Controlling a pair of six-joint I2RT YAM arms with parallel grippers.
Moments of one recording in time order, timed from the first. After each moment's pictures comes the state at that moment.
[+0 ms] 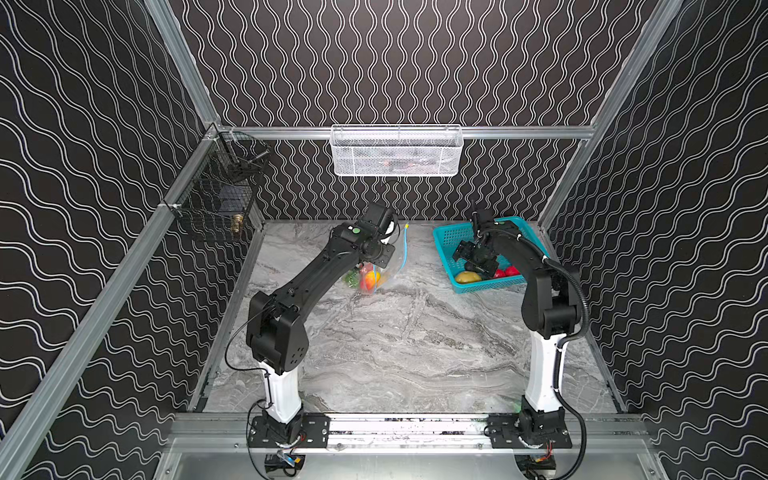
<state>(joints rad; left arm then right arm) -0.54 1.87 1.80 -0.90 -0.17 0.04 0.20 2.14 1.82 -0.95 -0.01 0.72</state>
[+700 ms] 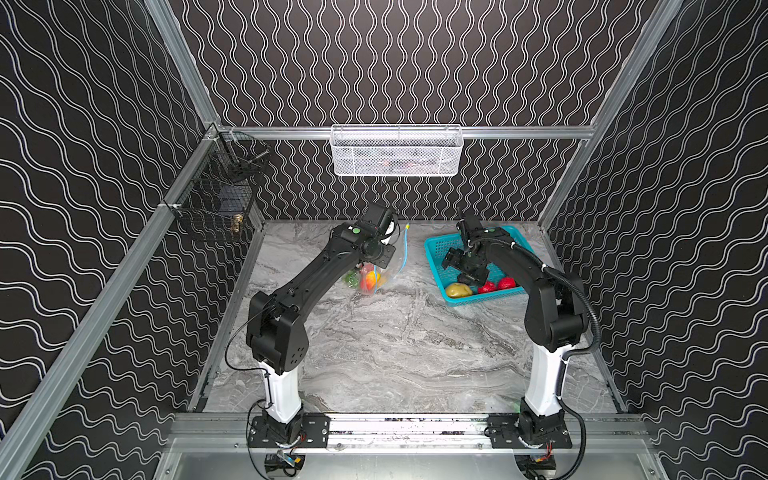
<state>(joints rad) -0.54 1.87 1.80 -0.89 -0.15 0.04 0.30 2.02 1.72 -0.96 0.01 0.76</state>
